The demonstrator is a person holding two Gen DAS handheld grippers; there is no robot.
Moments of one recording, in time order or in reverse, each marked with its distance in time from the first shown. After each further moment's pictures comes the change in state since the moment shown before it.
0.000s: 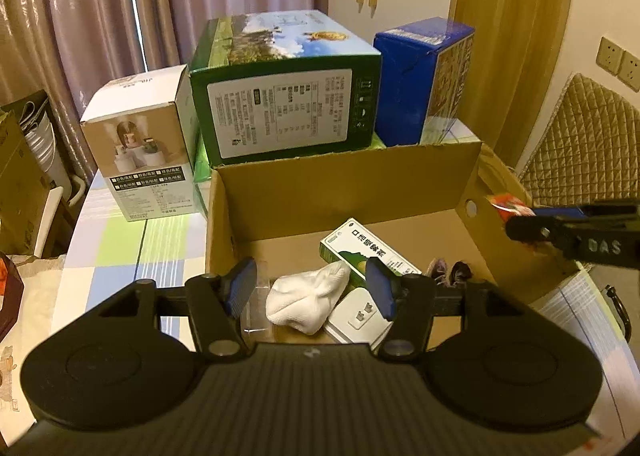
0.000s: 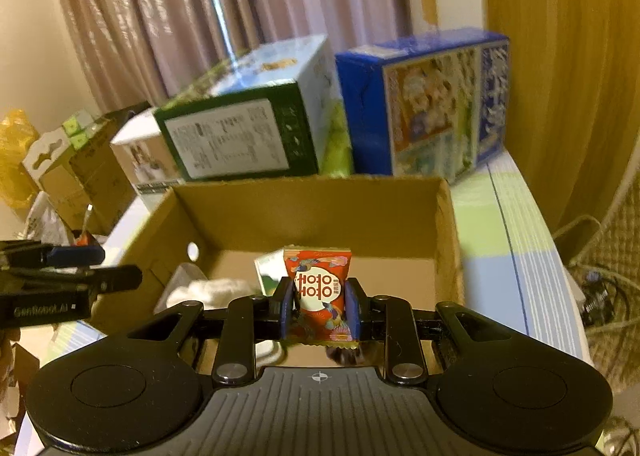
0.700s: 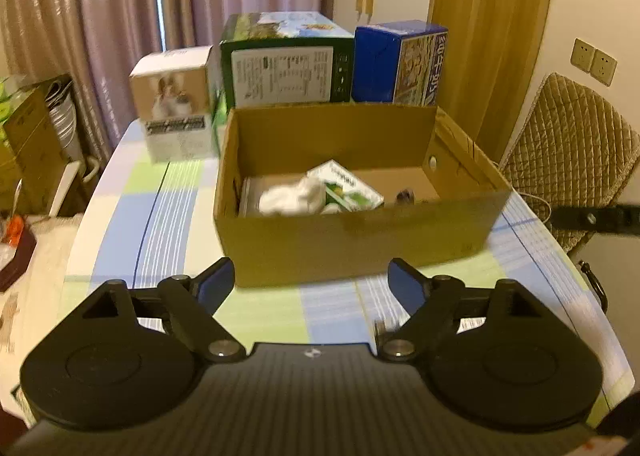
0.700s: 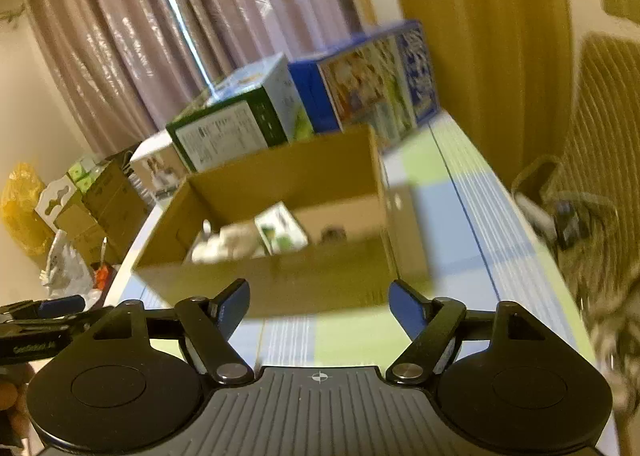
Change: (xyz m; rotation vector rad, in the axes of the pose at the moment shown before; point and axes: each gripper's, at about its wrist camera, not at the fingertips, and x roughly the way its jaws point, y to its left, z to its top) left arm -0.110 -0.028 -0.110 -0.054 -0.031 0.019; right arm -0.135 -0.014 -0.109 0.201 -0.056 -0.005
